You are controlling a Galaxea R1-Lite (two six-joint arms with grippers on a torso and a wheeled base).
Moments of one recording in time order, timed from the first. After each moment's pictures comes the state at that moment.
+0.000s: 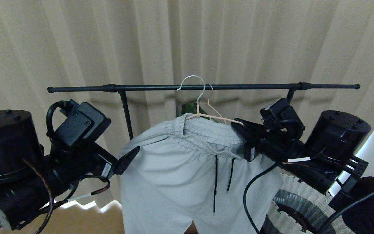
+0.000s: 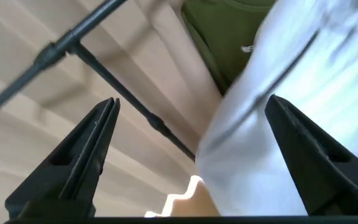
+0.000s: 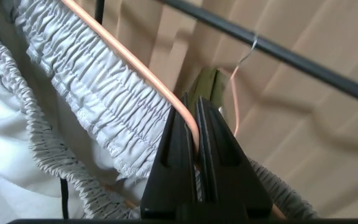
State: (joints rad) left arm -0.51 1.40 -0.53 -0.66 0.19 0.46; right arm 0.57 1.78 -0.61 -1.18 0.01 -0.24
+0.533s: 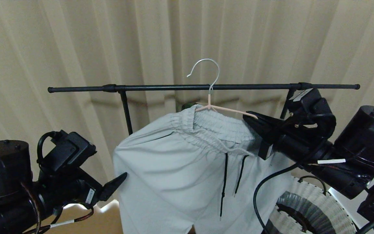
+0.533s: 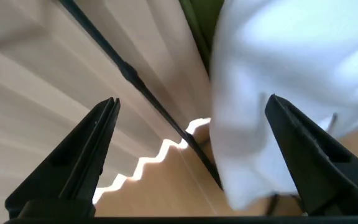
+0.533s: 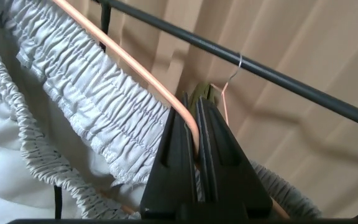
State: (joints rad) left arm -0.36 1.40 -0.36 -0.66 0.02 0.38; right arm 0.56 1.66 -0.56 -1.17 0.02 -0.22
